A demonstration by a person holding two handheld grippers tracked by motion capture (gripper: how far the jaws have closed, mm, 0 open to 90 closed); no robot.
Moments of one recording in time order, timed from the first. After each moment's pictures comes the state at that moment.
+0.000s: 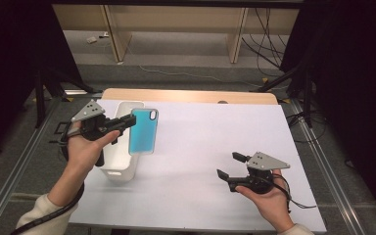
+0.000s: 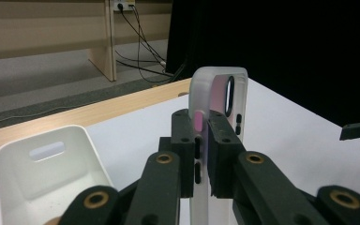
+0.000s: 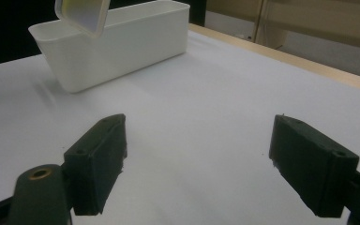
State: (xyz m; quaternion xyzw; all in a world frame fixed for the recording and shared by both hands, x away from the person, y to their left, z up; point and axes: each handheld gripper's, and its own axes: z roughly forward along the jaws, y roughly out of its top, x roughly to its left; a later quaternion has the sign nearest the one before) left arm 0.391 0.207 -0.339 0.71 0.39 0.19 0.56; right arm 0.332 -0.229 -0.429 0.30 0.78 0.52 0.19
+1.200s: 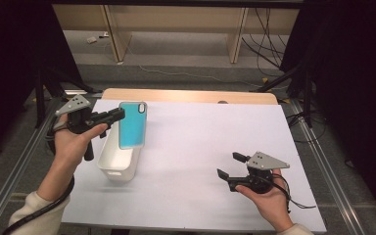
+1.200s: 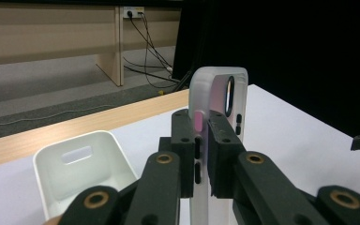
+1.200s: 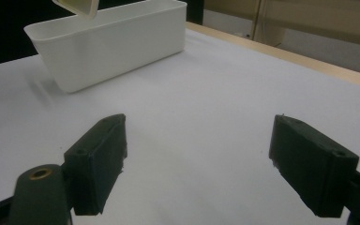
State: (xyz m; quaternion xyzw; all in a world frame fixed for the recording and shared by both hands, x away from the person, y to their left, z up) left arm 0.401 0.237 -0.330 0.69 0.40 0.20 0.57; right arm 0.332 -0.228 -0.432 0.32 0.77 0.52 0.19
